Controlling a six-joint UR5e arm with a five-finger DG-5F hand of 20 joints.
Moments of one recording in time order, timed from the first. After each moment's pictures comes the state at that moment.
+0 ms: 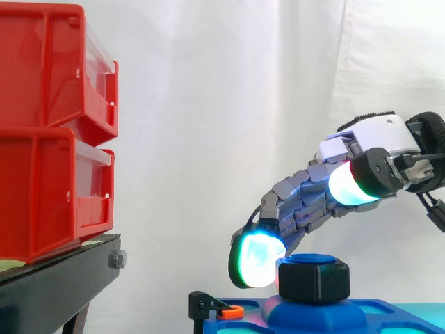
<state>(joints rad) -0.12 -2.28 -1.06 -3.12 -1.95 -1.15</state>
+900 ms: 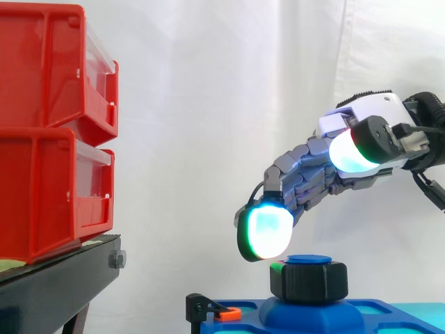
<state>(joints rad) -0.14 -2.28 -0.99 -3.17 -1.98 -1.15</state>
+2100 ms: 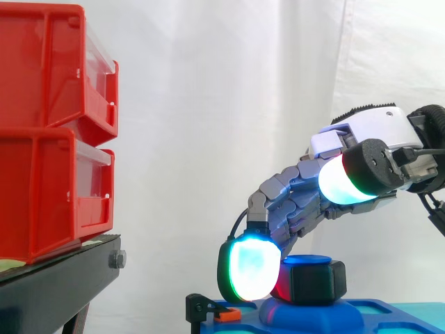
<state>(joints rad) -0.05 -2.28 -1.07 -3.09 -1.87 -1.13</state>
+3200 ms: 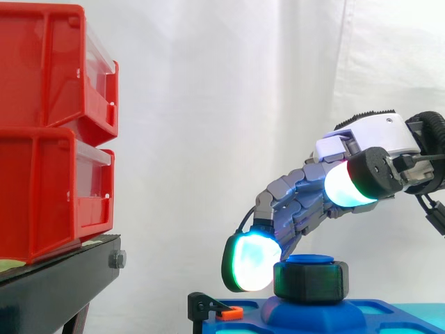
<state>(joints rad) -0.10 -2.28 -1.07 -3.09 -1.93 -1.15</state>
